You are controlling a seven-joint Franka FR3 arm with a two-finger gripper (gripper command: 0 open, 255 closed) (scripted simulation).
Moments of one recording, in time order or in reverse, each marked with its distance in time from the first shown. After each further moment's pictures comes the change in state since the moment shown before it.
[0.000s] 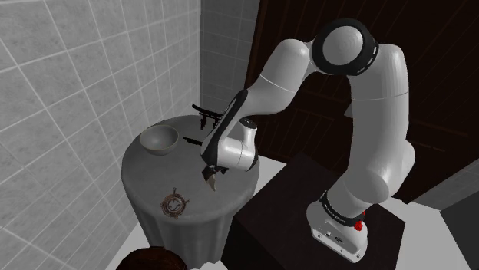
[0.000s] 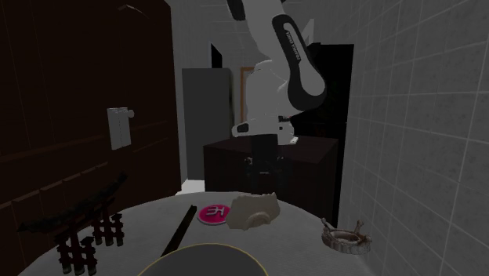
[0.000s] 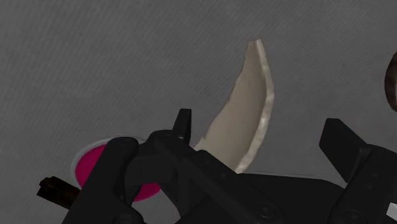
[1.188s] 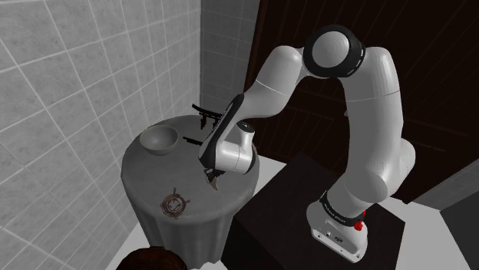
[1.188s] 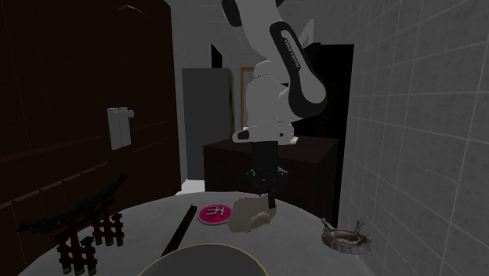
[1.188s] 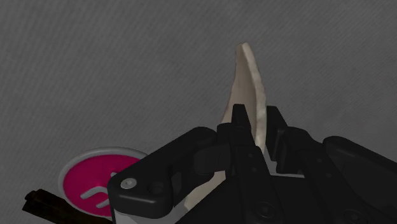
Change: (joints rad) arm -0.023 0.082 0.020 0.037 -0.033 0.051 -0.002
